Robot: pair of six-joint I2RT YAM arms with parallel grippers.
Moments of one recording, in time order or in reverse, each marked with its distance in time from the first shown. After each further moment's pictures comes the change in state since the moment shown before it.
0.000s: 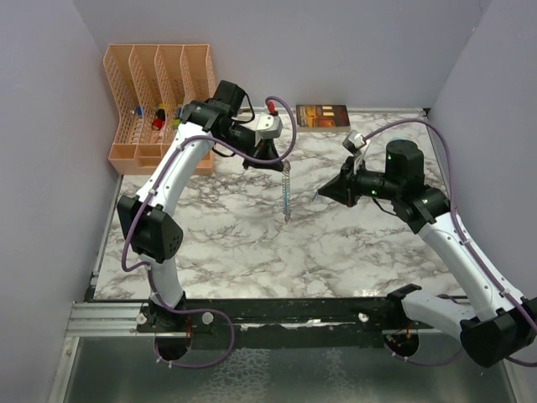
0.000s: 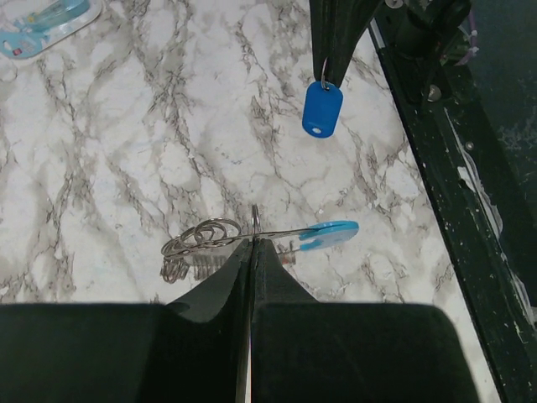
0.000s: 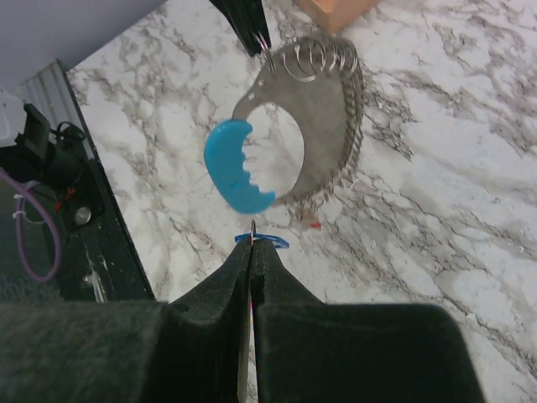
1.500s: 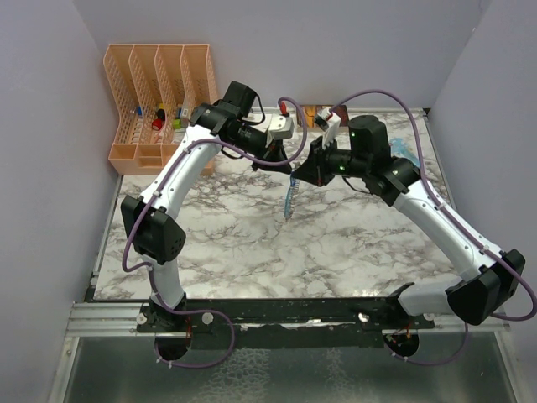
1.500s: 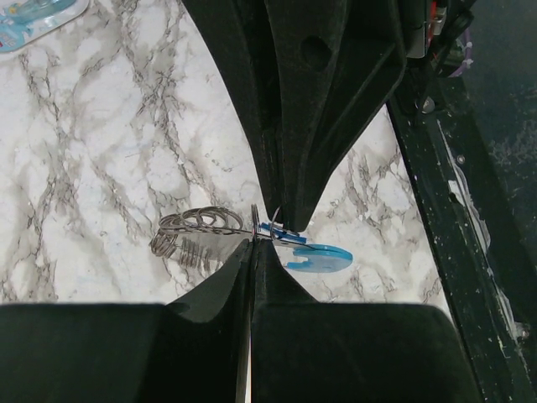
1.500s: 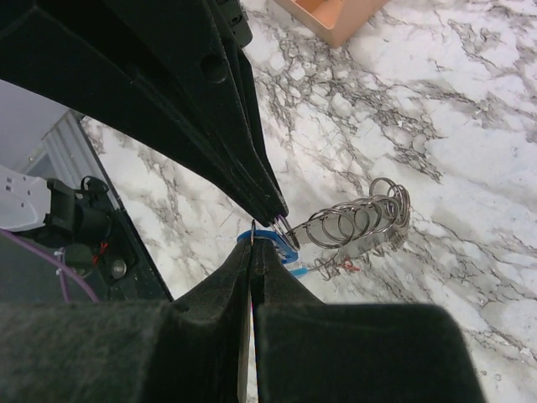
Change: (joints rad) left arm -0.074 0.000 0.001 0.069 -0.045 -0.127; right arm 0.179 0.273 0.302 -0.032 0.186 0.205
